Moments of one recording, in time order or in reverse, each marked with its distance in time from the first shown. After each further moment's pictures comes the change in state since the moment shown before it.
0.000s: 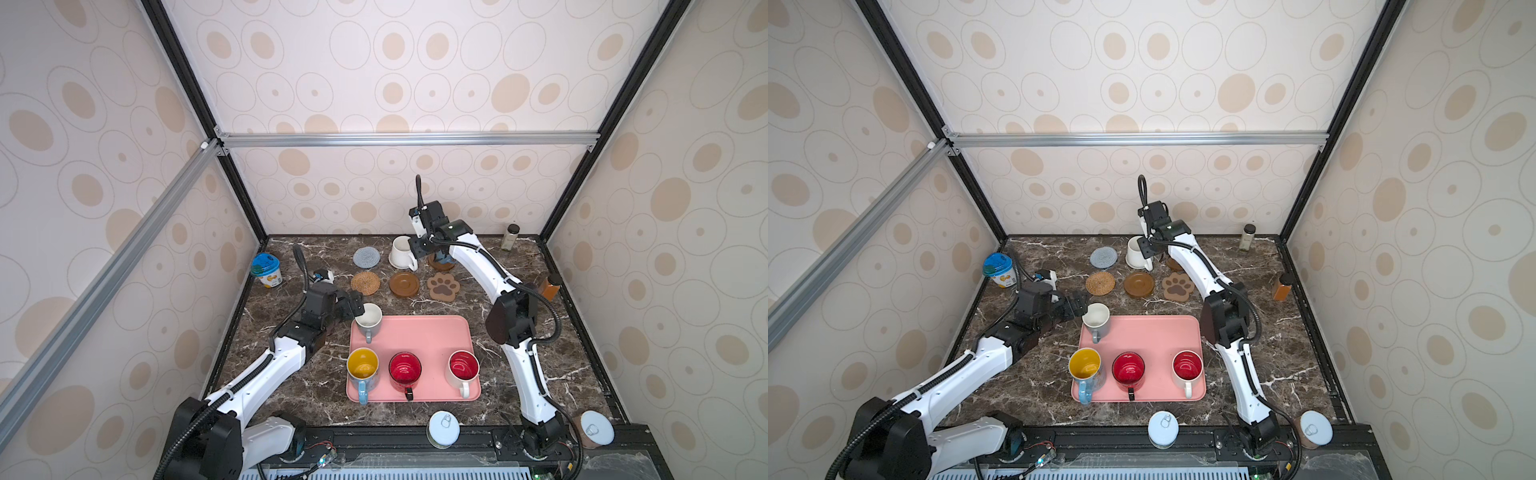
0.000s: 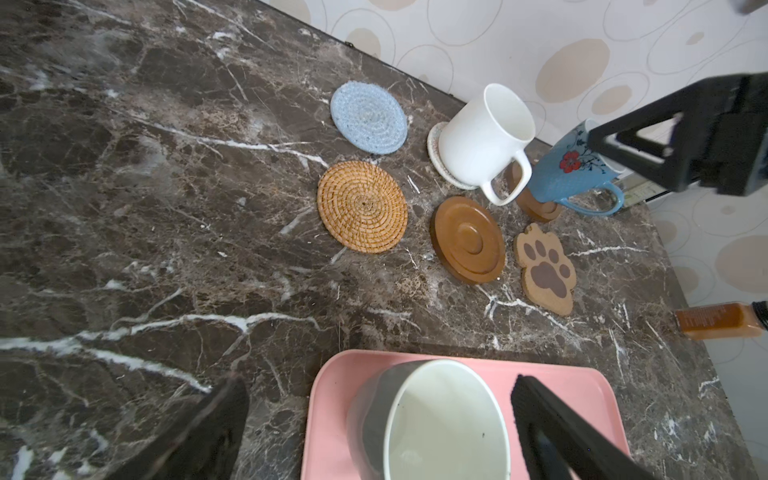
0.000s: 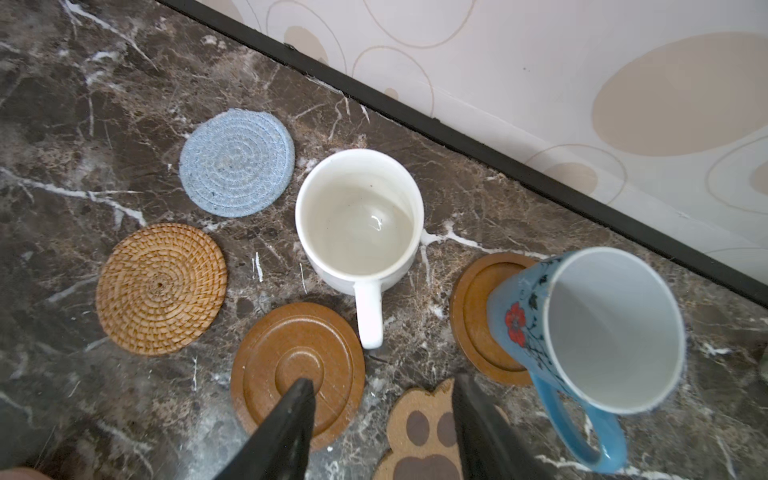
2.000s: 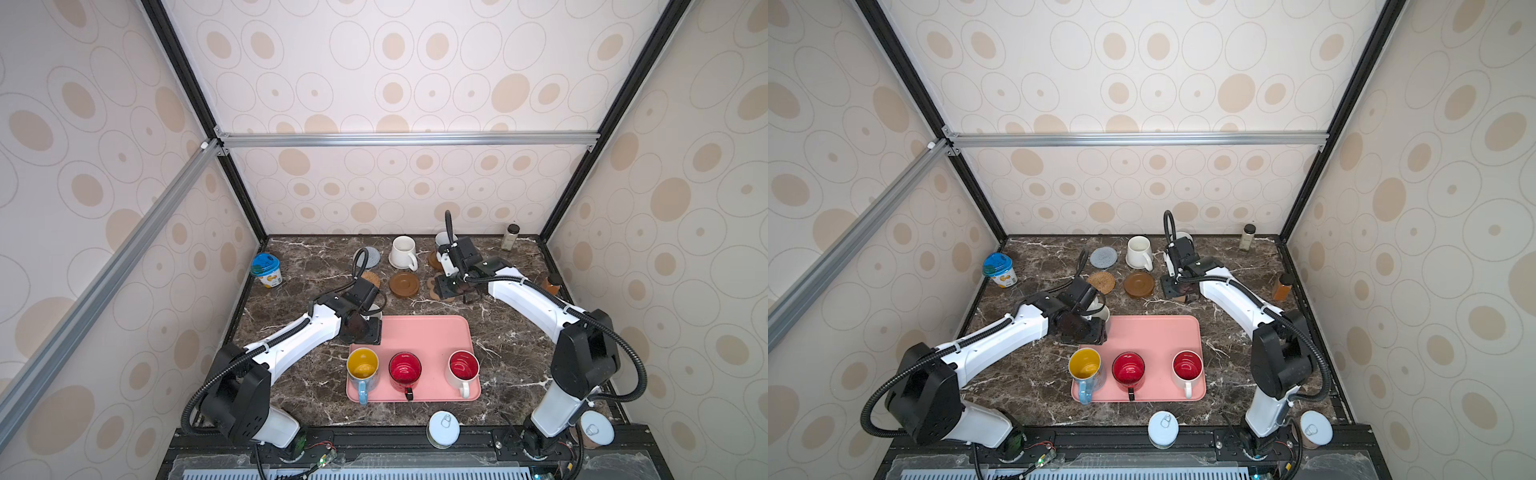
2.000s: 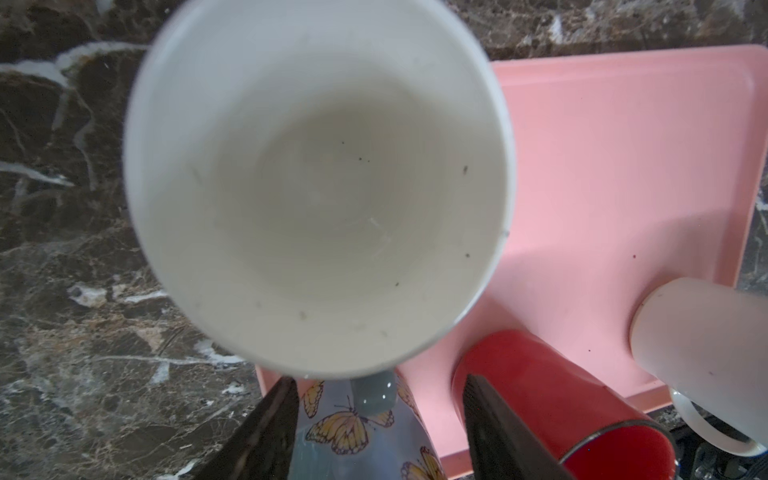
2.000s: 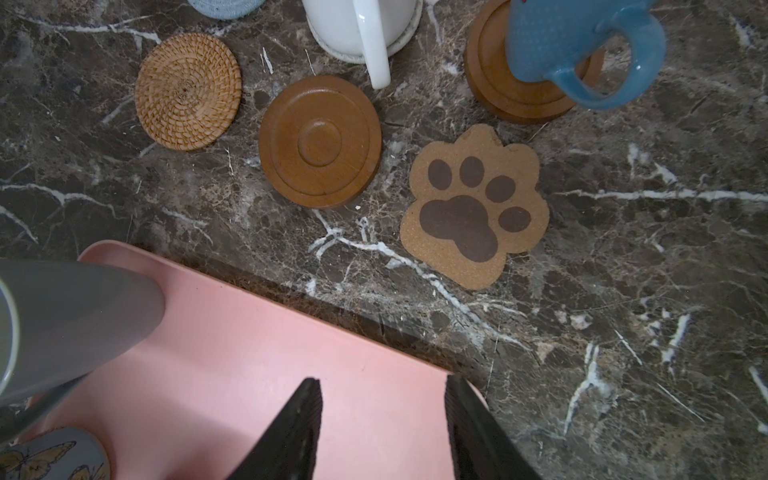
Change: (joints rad) left arm -0.230 0.309 0.332 -0.662 0.142 0.054; right arm 0.000 -0.608 -0.927 0.161 -0.074 0.197
